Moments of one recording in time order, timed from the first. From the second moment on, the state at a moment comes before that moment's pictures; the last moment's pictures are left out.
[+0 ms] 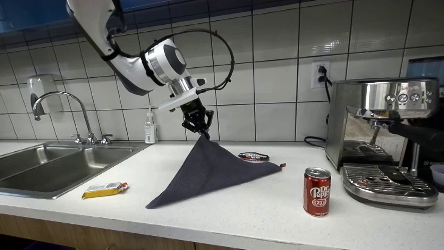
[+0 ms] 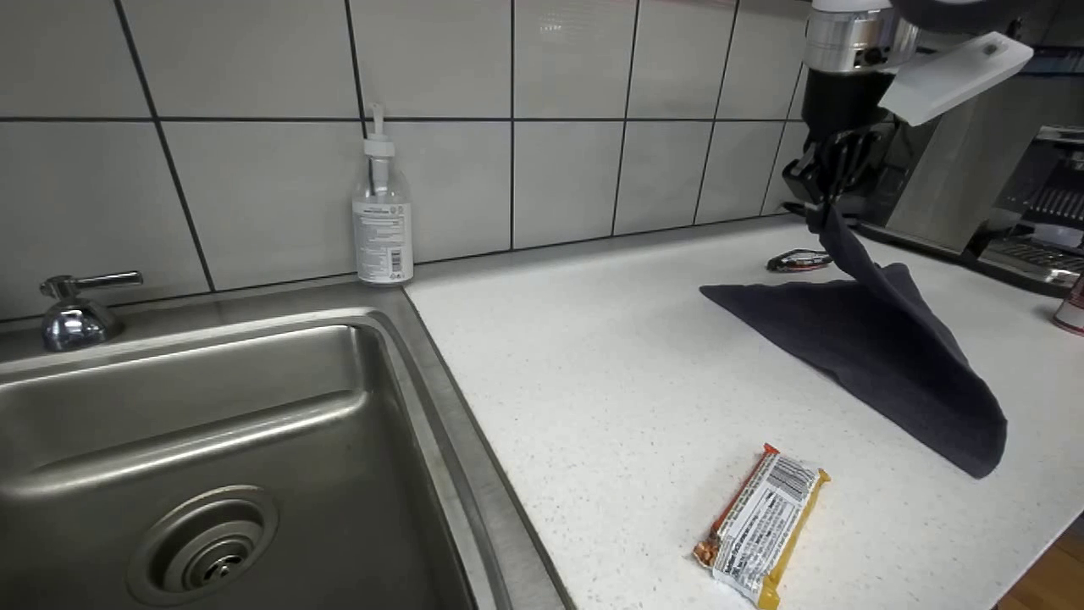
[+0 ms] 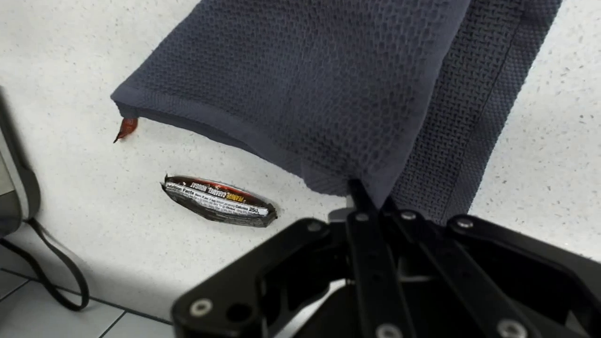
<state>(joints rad) -0.01 0.26 -0.11 -2.05 -0.45 2.40 0.14</state>
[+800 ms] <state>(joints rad) 0.02 0.37 -0.12 -1.96 -0.41 2.36 0.22</state>
